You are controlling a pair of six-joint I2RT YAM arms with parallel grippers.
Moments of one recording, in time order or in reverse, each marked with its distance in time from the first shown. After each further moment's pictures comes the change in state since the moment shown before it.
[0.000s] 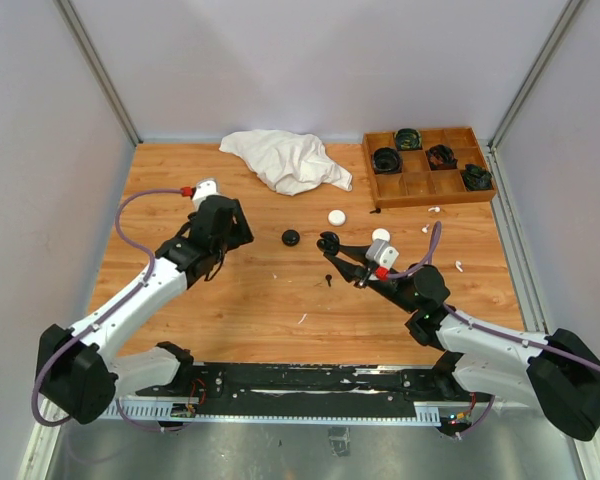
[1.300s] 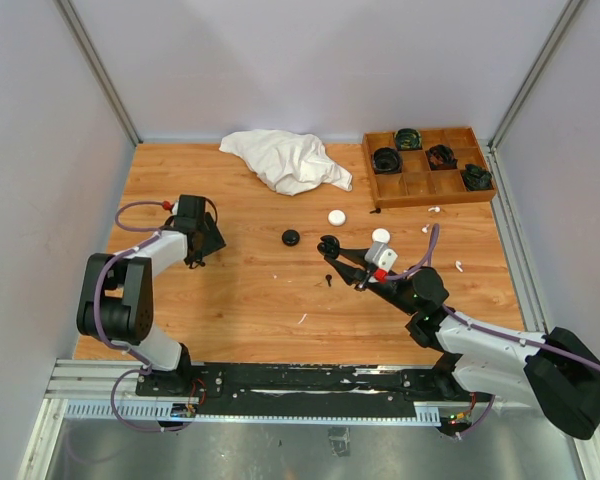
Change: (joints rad) left arm 0.468 0.435 -0.070 0.161 0.247 0.088; right arm 0.000 0.009 -0.026 0.010 0.000 -0.001
